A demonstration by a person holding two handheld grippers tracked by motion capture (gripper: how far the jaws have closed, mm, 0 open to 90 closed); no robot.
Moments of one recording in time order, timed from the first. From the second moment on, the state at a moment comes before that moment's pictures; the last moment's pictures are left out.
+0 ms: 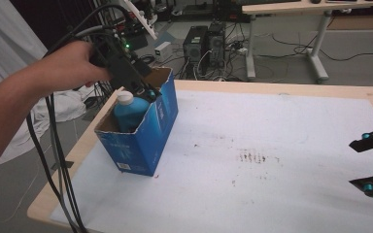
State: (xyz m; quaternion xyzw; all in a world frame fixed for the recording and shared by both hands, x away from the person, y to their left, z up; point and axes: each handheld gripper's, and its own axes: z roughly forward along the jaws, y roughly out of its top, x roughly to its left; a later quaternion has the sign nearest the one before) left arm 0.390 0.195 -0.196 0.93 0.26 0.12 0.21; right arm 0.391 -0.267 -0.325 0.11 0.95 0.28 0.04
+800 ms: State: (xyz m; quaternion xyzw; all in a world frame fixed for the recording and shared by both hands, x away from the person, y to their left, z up) left arm 0.410 0.079 -0.248 0.97 0.18 0.09 0.15; right arm 0.387 -0.261 -0.323 0.13 0.94 0.30 0.05
